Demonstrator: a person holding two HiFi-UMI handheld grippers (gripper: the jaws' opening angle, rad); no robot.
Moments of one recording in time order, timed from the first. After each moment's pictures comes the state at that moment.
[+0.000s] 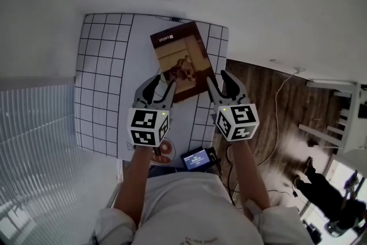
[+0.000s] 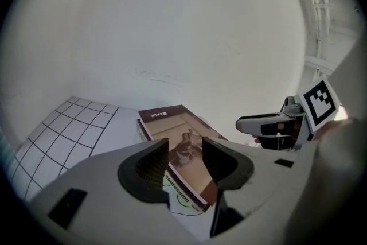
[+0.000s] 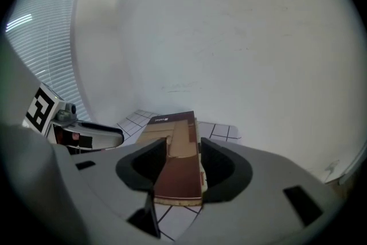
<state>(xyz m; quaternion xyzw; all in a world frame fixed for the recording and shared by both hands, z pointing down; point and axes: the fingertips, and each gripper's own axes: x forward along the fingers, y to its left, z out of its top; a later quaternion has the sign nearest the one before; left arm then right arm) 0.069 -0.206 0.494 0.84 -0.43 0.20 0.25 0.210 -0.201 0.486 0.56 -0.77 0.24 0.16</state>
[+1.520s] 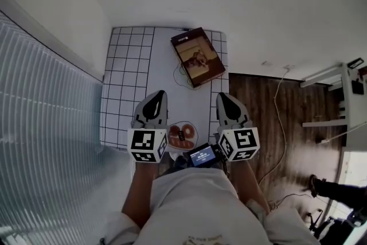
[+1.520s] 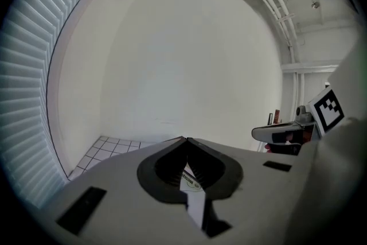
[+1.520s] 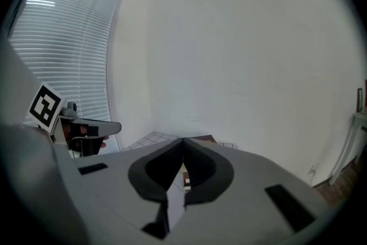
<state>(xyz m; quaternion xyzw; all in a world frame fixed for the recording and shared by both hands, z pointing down) -0.051 -0.084 0.364 0.89 -0.44 0.08 0.12 0.114 -0.040 0.366 0.64 -0.75 0.13 0.08</state>
